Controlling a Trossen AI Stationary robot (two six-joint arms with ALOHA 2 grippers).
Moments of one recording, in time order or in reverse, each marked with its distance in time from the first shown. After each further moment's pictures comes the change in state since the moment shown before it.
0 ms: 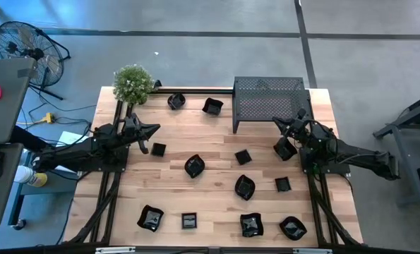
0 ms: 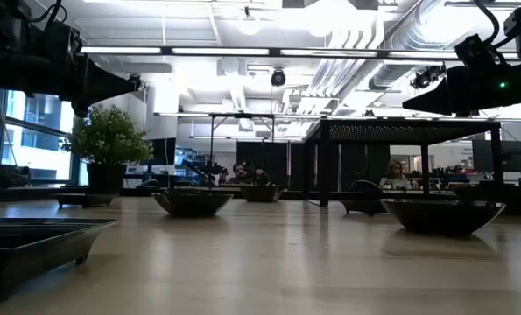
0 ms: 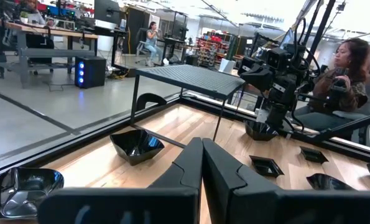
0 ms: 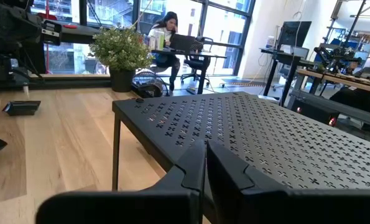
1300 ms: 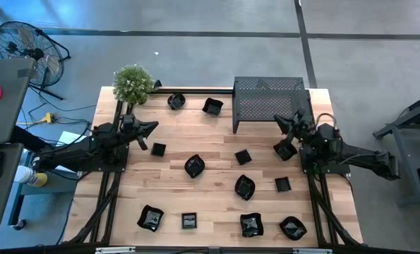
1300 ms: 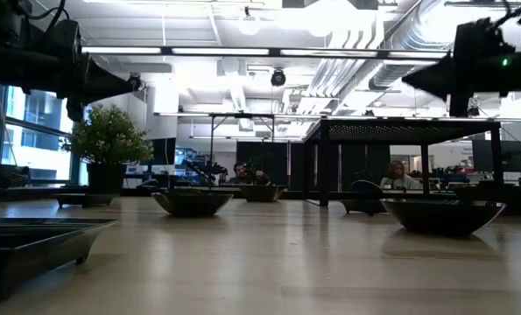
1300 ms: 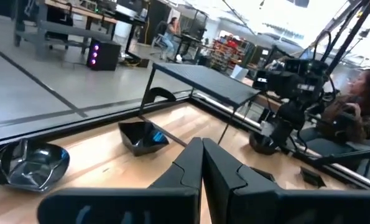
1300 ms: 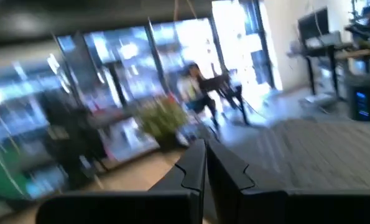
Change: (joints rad) left arm 0.000 0.001 0.060 -0.065 -0.071 -0.161; right arm 0.000 0.000 0.000 0.230 -0.098 0.383
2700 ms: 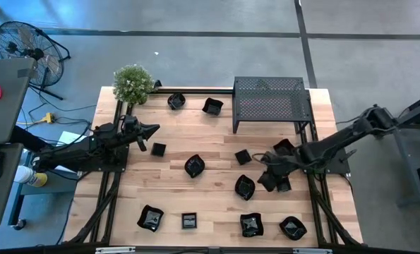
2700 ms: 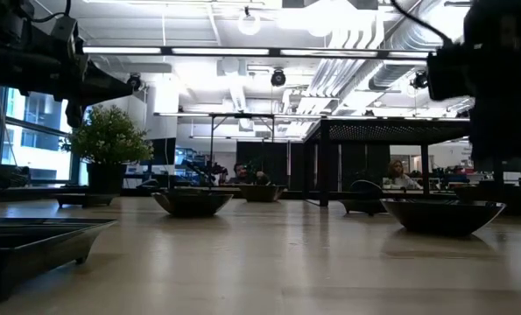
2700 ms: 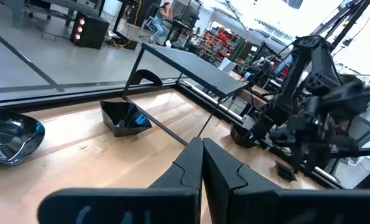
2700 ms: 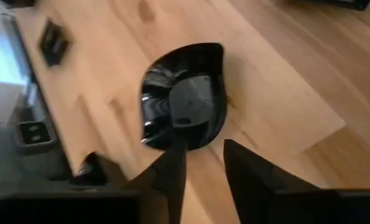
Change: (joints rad) left arm 0.000 0.001 0.000 -0.035 0.047 -0.129; right arm 0.681 1.011 0.459 -0.526 -0.229 0.919
